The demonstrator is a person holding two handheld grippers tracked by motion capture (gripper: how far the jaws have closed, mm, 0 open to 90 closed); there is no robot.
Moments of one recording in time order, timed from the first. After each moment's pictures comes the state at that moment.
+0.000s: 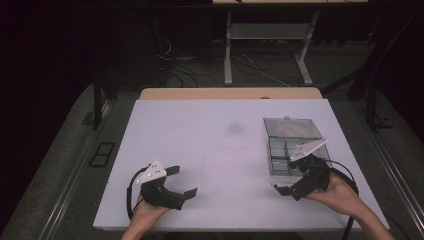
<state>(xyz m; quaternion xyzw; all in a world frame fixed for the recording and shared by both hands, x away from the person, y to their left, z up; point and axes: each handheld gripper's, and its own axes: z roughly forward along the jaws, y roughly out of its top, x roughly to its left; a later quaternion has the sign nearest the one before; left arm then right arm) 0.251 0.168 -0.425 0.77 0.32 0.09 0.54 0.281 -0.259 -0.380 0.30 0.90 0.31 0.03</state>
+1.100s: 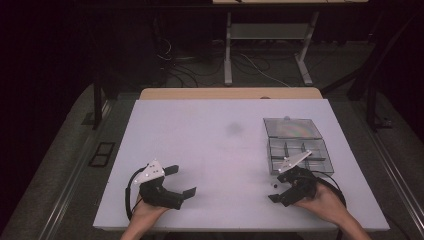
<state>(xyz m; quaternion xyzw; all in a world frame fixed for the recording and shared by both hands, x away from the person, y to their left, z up) 0.250 0.171 -0.423 0.77 0.32 0.09 0.55 0.280 -0.243 -0.427 0.30 0.91 0.27 0.01</state>
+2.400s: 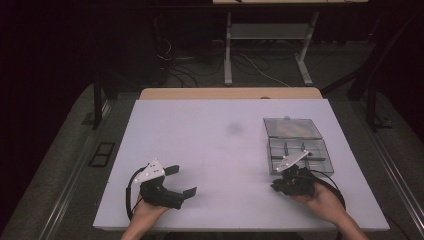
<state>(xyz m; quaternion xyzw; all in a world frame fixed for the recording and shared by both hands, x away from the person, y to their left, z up) 0.251 0.170 -0.424 0.77 0.32 0.08 0.55 0.284 -0.241 -0.431 0.31 0.92 0.25 0.05</state>
